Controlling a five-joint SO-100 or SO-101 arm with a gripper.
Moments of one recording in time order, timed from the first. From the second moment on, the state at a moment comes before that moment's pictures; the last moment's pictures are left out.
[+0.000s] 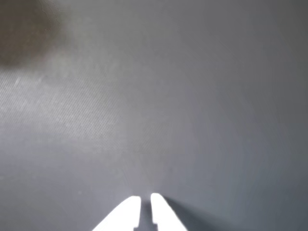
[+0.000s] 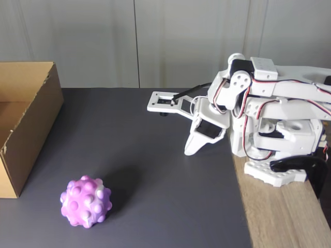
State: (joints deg) arm 14.8 180.2 180.3 63.1 177.5
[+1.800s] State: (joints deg) arm 9.2 178.1 166.6 57.0 179.5
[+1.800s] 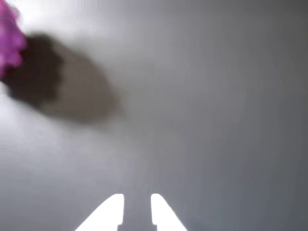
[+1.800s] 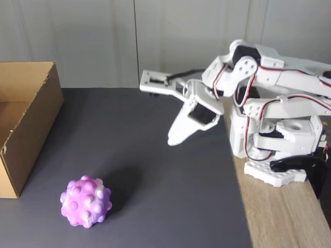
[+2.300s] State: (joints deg) arm -2.3 141.2 132.8 43.8 177.3
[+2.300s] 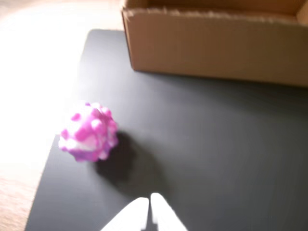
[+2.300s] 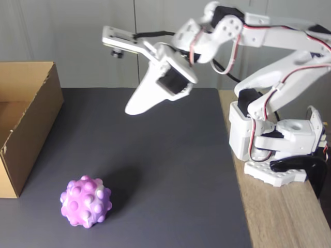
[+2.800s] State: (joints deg) arm -7.5 122.4 125.0 31.8 175.3
